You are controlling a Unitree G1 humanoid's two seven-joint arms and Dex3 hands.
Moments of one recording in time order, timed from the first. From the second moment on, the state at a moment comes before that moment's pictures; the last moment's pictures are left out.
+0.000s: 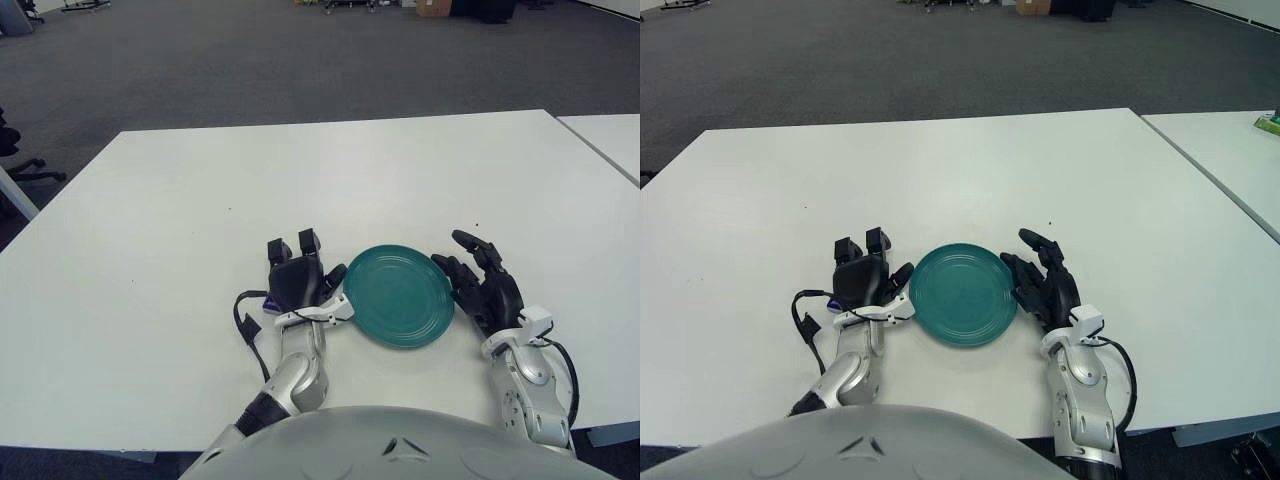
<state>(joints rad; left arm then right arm) 0.08 -0.04 -0.63 0.18 1.00 0.86 0.56 0.36 -0.03 -0.12 -0.16 0.19 0.05 0.14</state>
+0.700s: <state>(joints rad) 0.15 -0.03 -0.57 0.13 1.03 0.77 0.66 0.36 -0.04 -0.11 -0.16 0.19 0.06 0.16</state>
